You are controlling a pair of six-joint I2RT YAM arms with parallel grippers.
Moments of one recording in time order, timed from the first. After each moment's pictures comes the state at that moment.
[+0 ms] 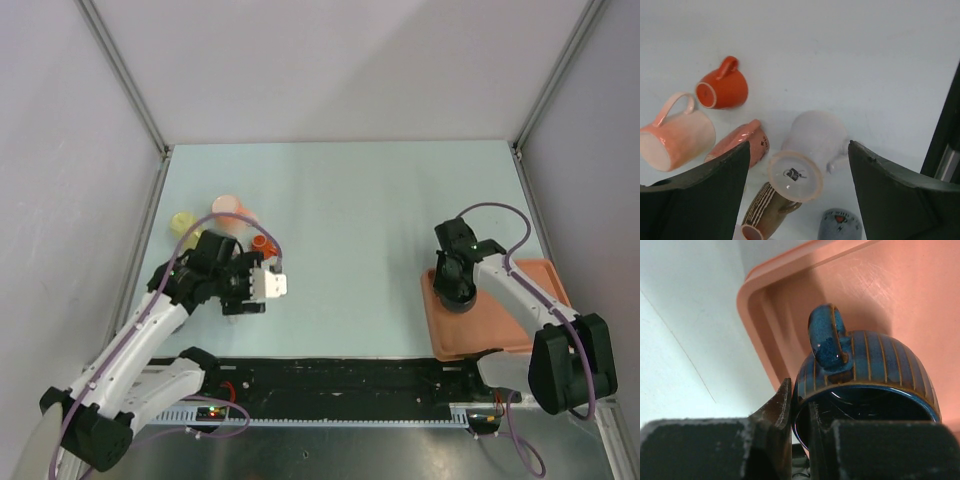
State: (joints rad) left arm -0.43 0.91 0.86 -0.95 0.27 1.04; right arm 0.31 1.24 0.80 -0.81 0.14 0.50
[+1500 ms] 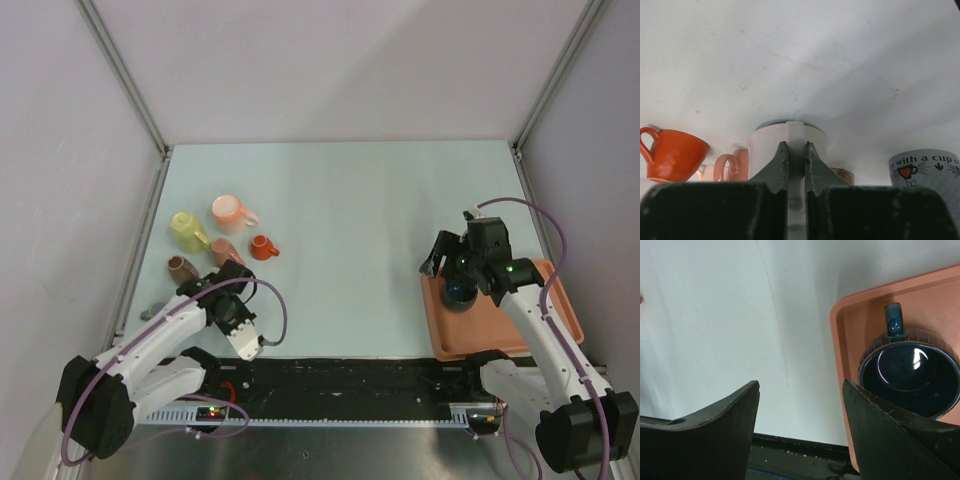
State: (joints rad) left arm -0.47 0.96 0.52 -0.94 -0.08 1.97; right arm 0.20 0.94 0.79 -0.72 -0.13 0.49
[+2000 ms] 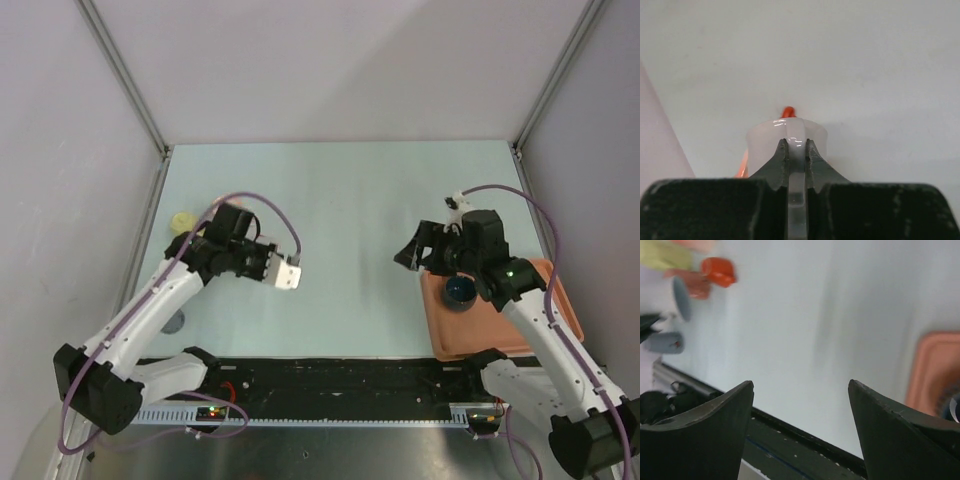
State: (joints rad) left arm -0.48 1.10 0.98 -0.92 0.33 1.45; right arm 0.30 0.90 0.86 -0.63 -0.27 0.51
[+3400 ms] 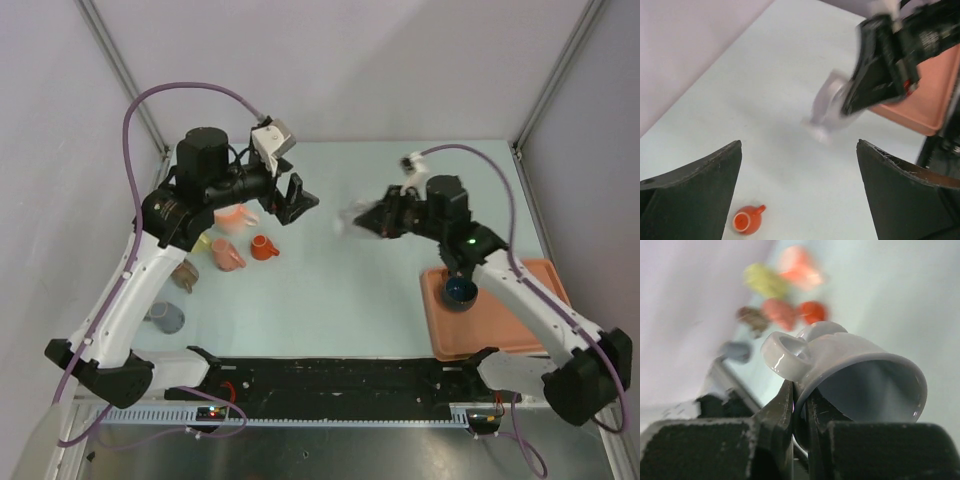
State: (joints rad) left arm -0.53 1.25 1.61 -0.68 0.49 0.18; right arm 0.58 1.21 1.03 -0.05 -0.46 0.63
